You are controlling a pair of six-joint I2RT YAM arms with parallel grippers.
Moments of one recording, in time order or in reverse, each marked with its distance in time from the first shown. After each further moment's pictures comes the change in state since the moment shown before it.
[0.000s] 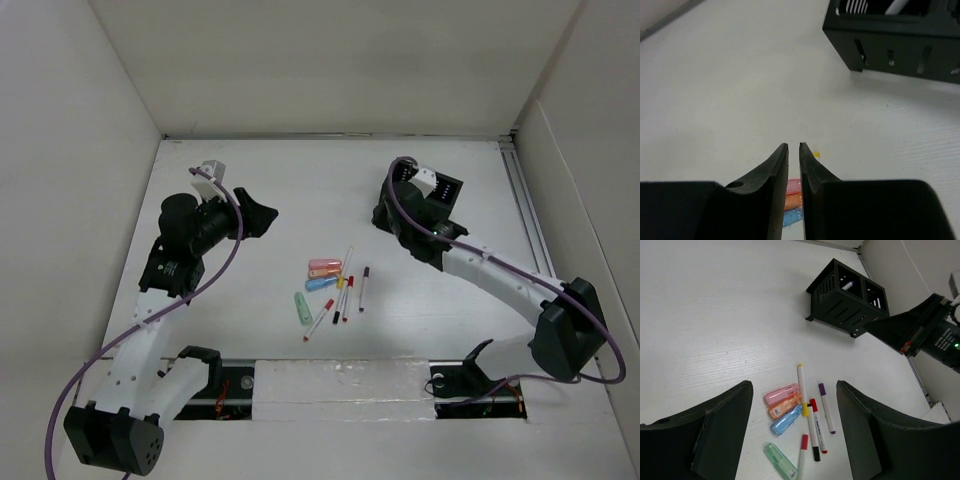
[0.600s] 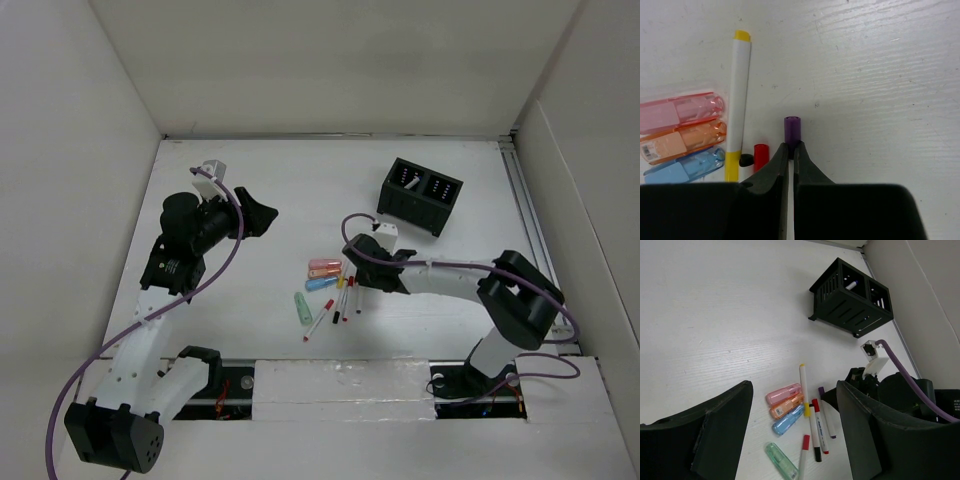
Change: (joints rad) left arm 0.000 0.010 0.000 0.000 -0.011 0.000; right arm 0.202 0.265 -0.175 -0.069 -0.030 0.143
